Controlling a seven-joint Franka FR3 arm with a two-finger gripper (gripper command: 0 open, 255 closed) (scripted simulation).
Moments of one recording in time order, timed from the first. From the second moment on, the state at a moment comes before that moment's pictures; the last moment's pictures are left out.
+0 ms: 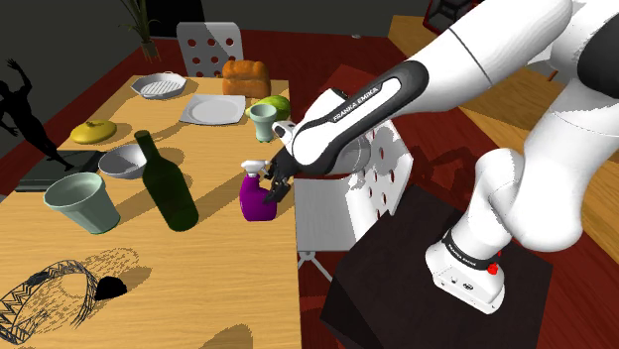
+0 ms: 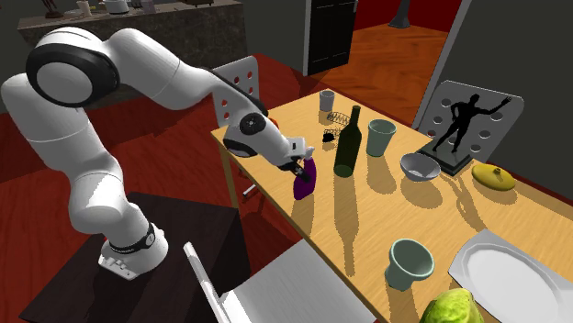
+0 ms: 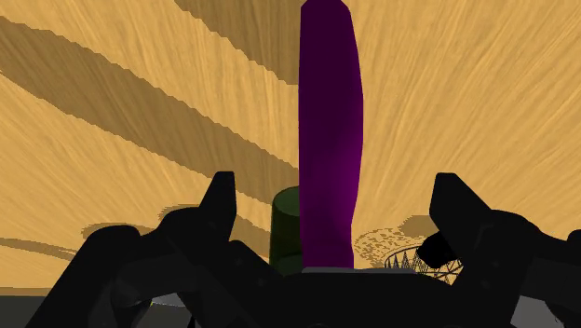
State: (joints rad) arm 0.70 0.06 -0.07 -2.44 0.87 2.99 -1.06
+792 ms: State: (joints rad) arm 0.69 0.14 -0.04 -2.39 0.99 3.01 -1.16
